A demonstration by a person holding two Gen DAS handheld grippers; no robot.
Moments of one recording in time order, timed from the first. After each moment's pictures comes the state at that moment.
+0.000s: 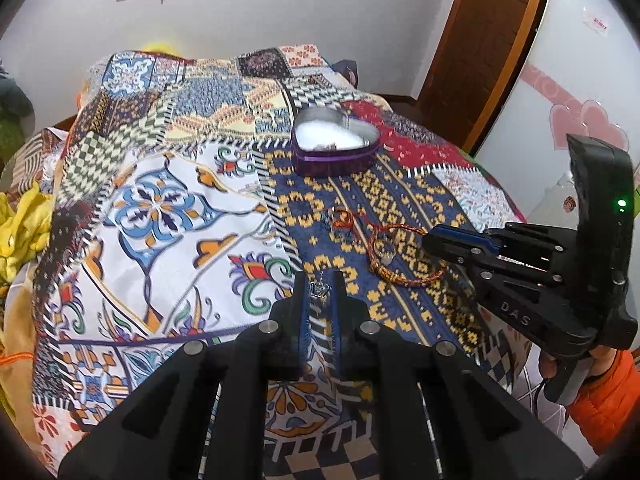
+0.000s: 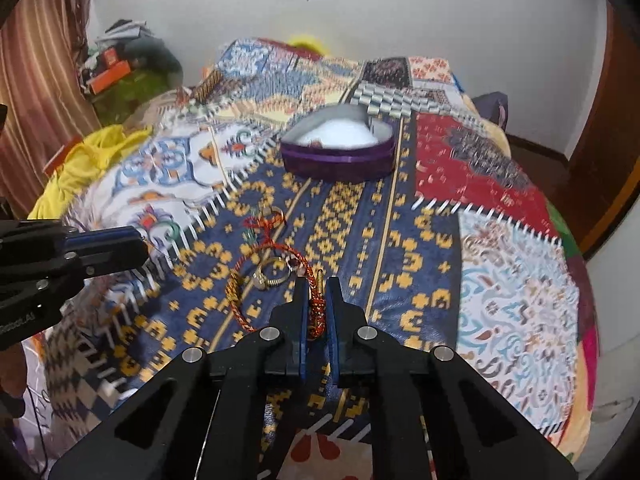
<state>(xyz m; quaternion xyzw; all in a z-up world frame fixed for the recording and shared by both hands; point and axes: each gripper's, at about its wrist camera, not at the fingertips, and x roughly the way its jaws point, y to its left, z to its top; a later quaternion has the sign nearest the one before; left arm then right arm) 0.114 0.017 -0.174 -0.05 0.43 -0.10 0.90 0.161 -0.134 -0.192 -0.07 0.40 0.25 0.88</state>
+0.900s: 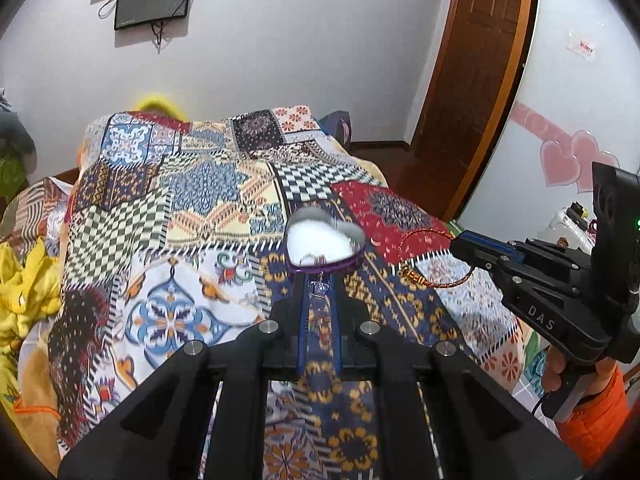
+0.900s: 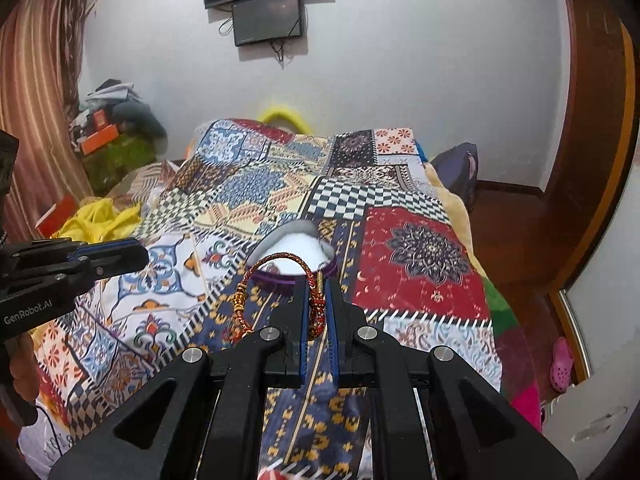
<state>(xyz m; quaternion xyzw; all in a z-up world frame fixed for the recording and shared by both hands) 0.151 0.012 -0.107 -0.04 0.35 -0.11 0.93 0.180 -0.158 -0.124 -0.04 0.31 0.21 0.93</state>
